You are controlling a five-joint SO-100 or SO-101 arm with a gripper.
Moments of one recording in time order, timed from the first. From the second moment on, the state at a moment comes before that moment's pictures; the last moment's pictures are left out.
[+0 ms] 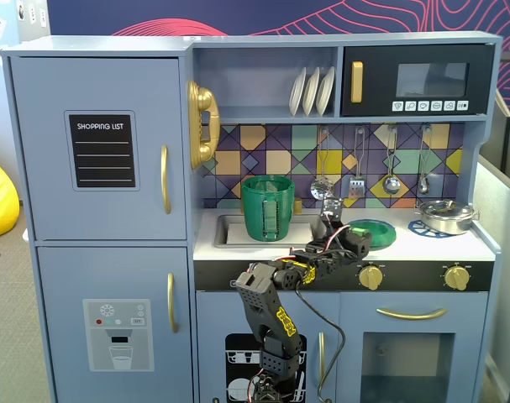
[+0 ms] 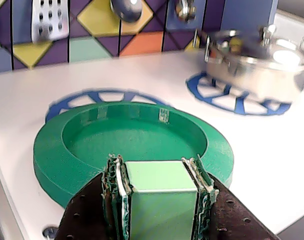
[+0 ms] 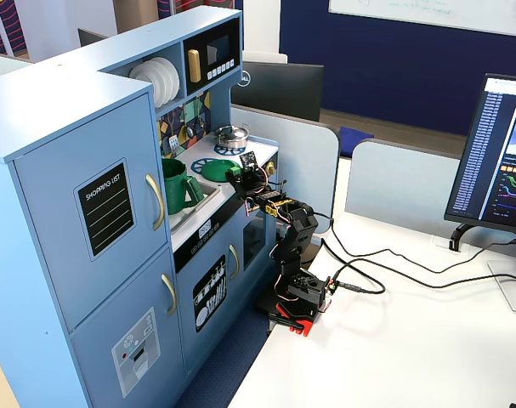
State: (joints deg) arm 33.7 115.4 129.6 -20.4 -99.8
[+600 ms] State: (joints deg) arm 33.7 117.2 129.5 -19.0 -97.0
